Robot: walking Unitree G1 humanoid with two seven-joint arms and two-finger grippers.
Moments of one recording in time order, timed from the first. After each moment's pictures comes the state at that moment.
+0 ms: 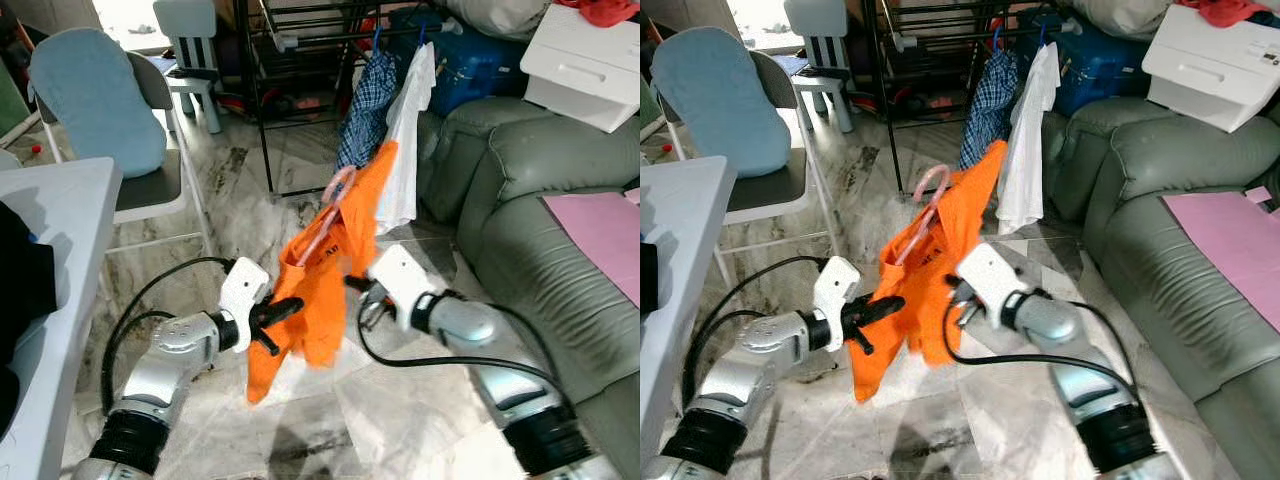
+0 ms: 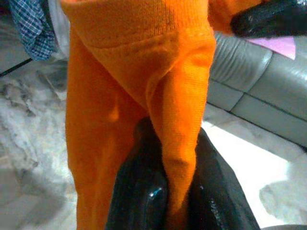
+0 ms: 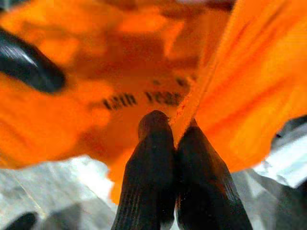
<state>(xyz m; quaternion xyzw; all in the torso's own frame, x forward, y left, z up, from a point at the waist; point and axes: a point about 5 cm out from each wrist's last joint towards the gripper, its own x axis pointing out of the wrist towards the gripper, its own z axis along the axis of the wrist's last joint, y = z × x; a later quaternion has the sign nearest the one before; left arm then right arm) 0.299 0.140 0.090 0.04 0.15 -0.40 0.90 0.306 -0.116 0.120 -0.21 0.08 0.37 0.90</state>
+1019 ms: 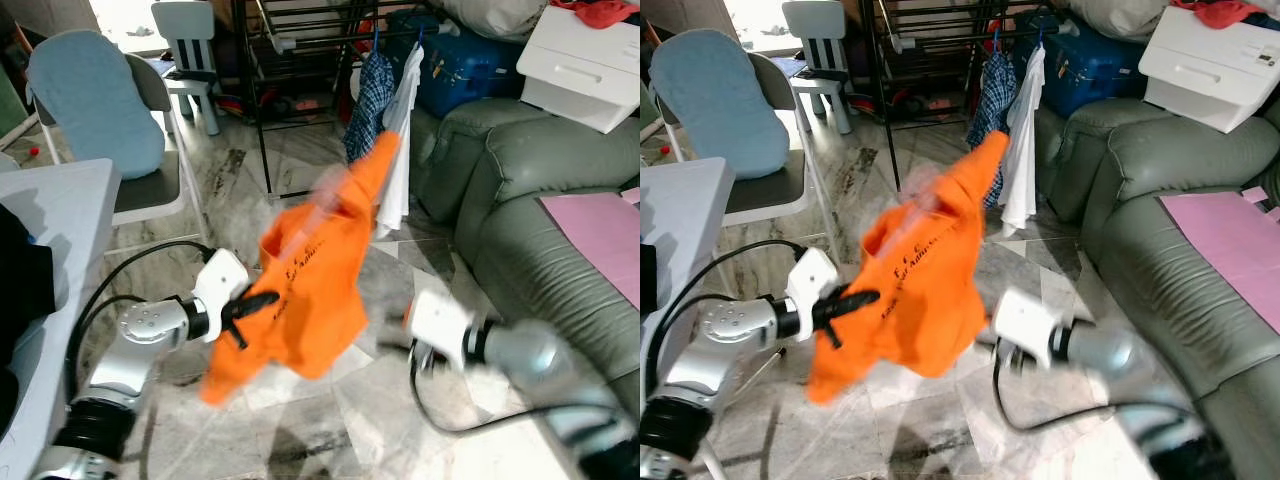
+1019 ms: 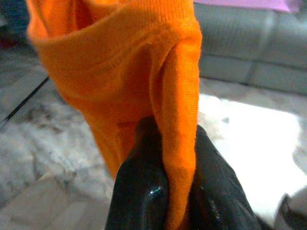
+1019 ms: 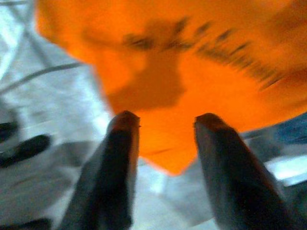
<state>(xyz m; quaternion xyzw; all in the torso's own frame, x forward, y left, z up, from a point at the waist) 0.301 0.169 0.105 0.16 0.12 -0.46 0.87 0.281 -0.165 0.127 -0.31 0.10 0.47 0.82</state>
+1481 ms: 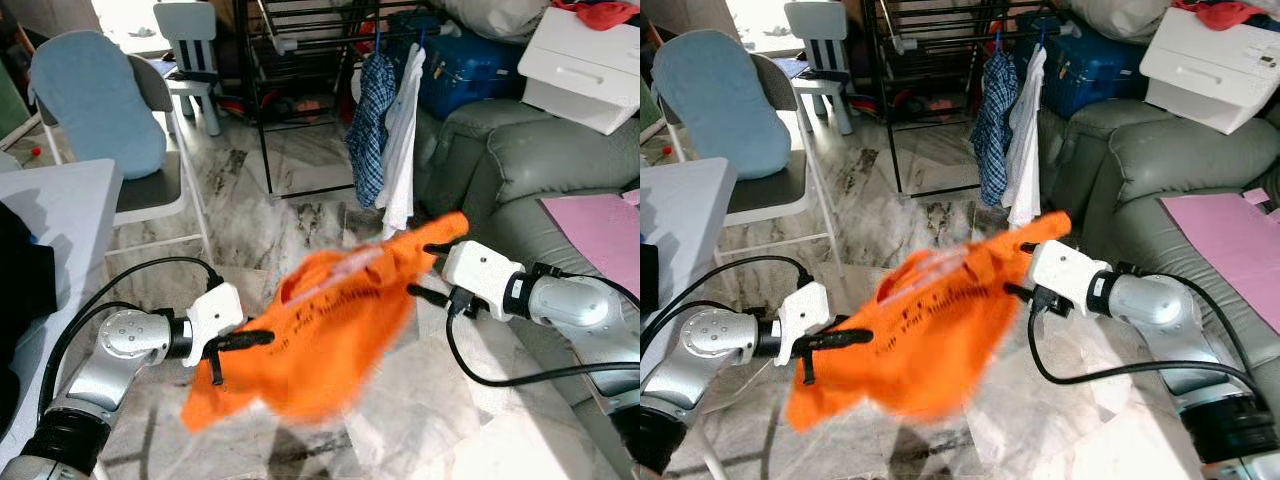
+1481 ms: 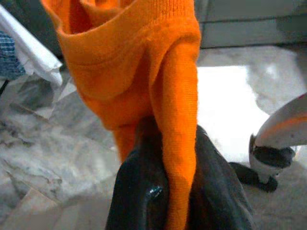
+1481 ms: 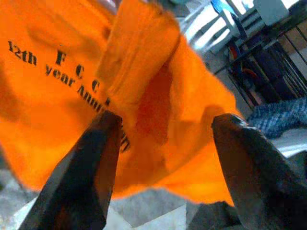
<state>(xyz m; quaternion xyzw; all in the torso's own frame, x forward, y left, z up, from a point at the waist) 0.281 0.181 0.098 0.23 0.13 -0.55 0.79 0.300 -0.196 0.164 -0.37 0.04 0.42 0.82</state>
